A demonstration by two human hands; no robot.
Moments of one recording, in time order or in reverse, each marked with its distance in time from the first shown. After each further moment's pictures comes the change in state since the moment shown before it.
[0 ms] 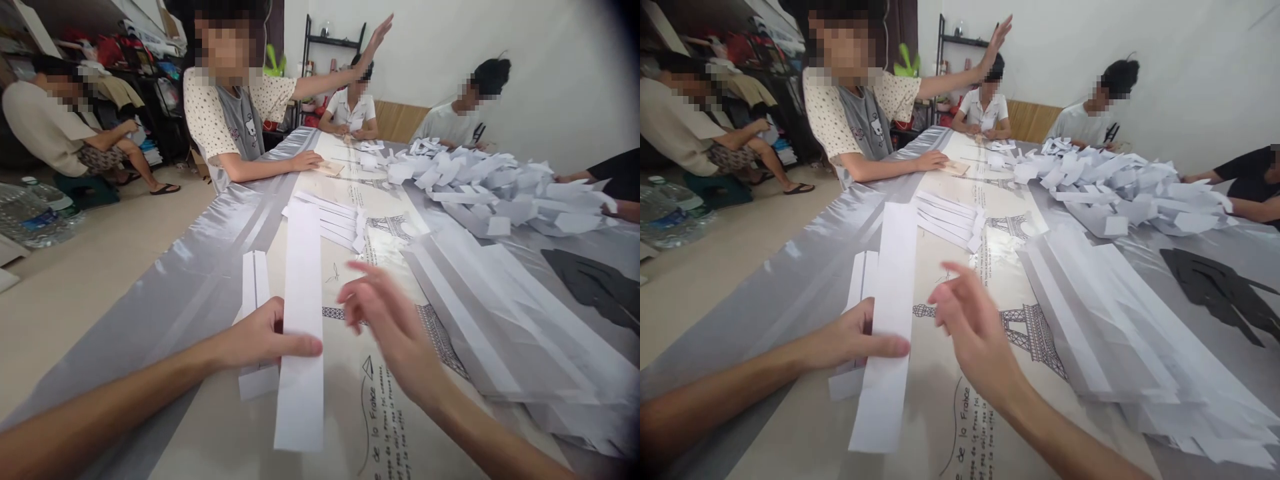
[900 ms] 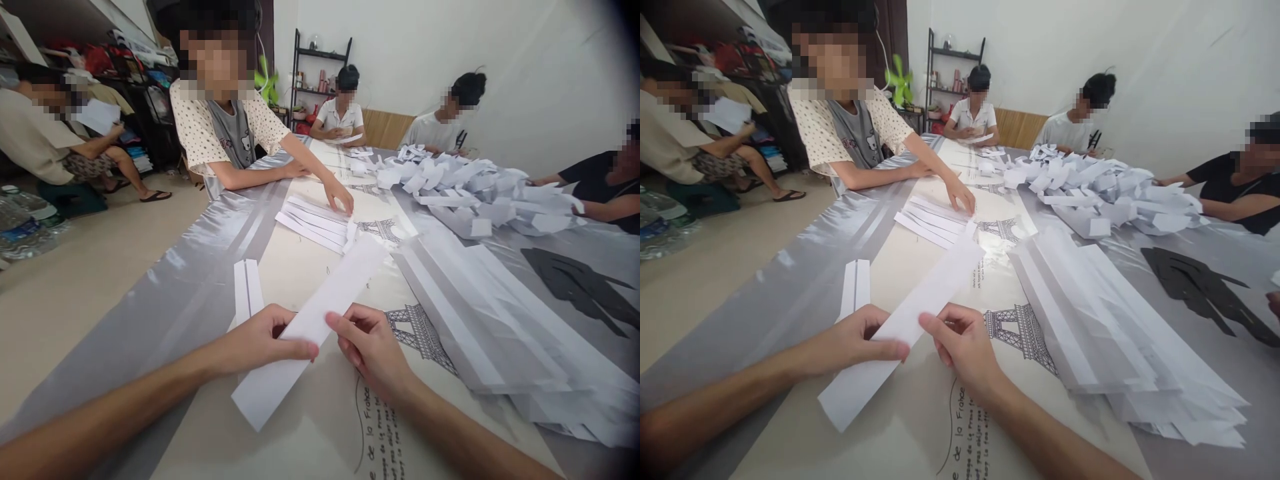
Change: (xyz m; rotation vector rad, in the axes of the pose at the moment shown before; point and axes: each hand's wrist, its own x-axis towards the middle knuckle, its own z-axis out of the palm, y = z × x) left_hand 0.000 0.006 -0.002 0.086 -0.076 -0.010; right_hand 0.003 0.024 0.018 0.412 0.057 0.247
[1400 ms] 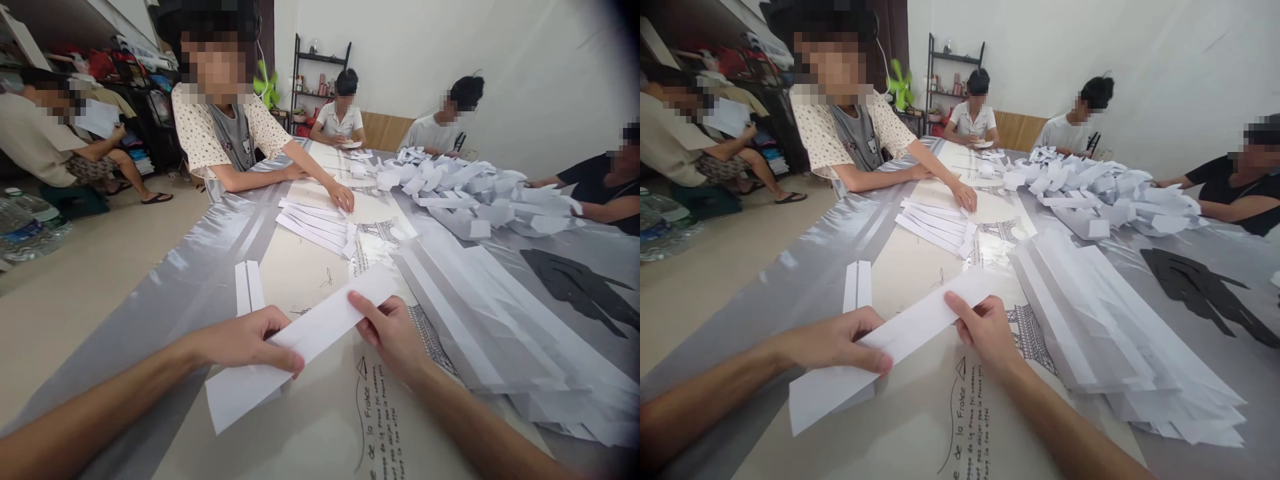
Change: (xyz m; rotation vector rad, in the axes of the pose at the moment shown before) left_hand -0.007 0.006 -0.019 0.075 -0.200 -0.071; right_hand 0.010 -0.008 -0.028 -0.151 0.086 -0.056
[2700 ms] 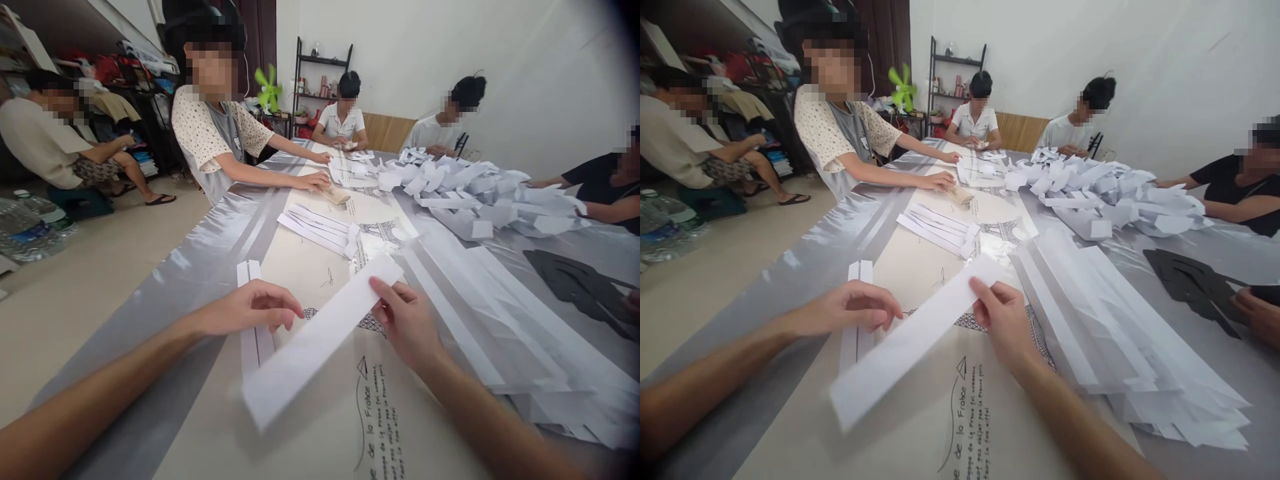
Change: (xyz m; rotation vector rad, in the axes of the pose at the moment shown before) left_hand 0.002 -0.003 -0.027 0.133 0.216 0.216; right_hand 0.011 -0.003 -0.022 0.117 0.188 -0.056
